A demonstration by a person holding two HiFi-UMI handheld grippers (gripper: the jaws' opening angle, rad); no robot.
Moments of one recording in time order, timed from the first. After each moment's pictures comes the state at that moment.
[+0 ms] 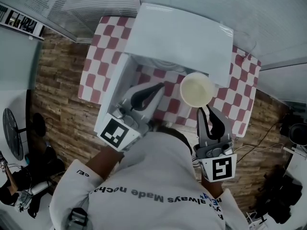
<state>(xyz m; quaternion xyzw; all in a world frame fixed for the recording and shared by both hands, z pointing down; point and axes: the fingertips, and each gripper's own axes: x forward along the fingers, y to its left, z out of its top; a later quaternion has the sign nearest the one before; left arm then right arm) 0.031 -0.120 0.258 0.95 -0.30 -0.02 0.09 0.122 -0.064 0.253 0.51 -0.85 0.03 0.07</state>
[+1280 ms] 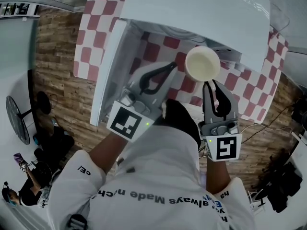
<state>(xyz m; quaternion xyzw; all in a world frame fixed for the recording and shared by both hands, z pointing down) 0.024 -0.143 0.400 0.94 -0.32 0.04 0.08 0.098 -0.102 0.420 0.51 -0.85 0.09 0.11</state>
